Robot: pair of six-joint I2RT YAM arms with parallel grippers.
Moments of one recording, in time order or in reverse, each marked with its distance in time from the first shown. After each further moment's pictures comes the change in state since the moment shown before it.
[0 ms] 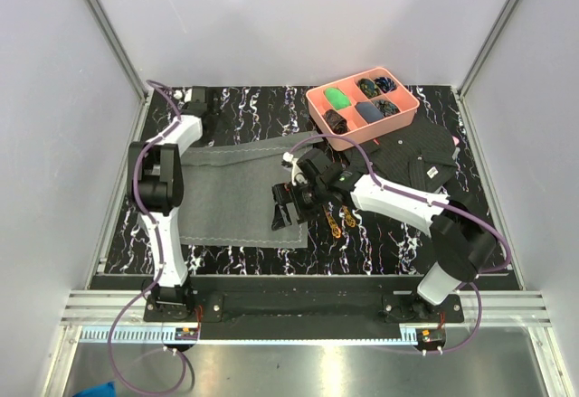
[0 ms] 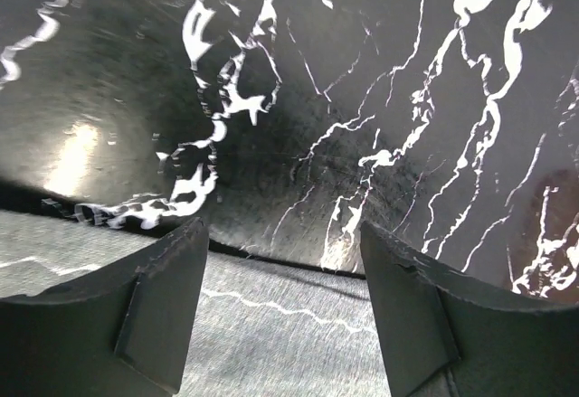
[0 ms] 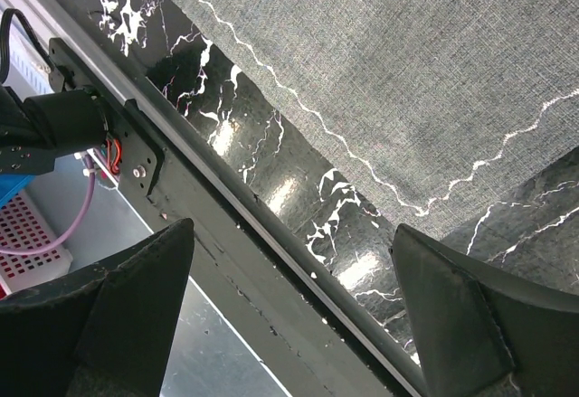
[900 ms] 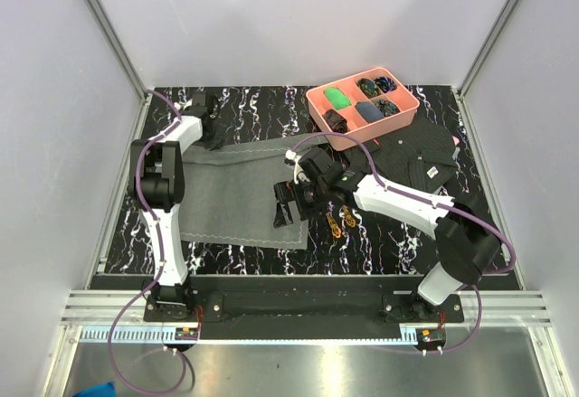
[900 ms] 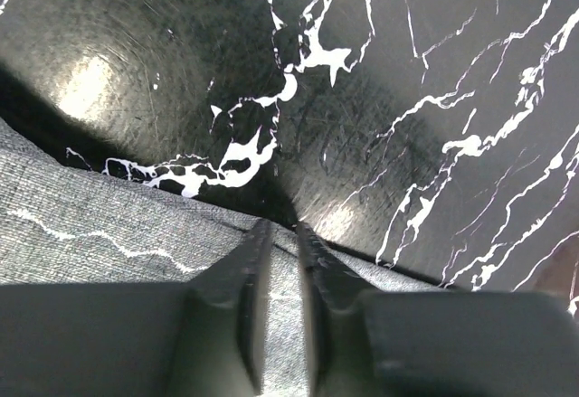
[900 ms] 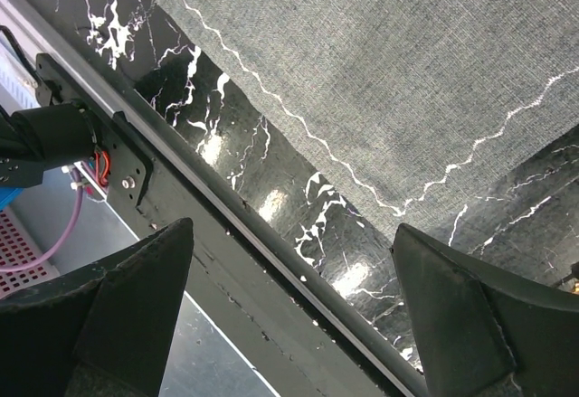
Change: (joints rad) left arm 0.005 0.058 0.027 -0.132 -0.002 -0.087; right arm 0.000 -0.025 0.000 -0.014 0.057 -0.003
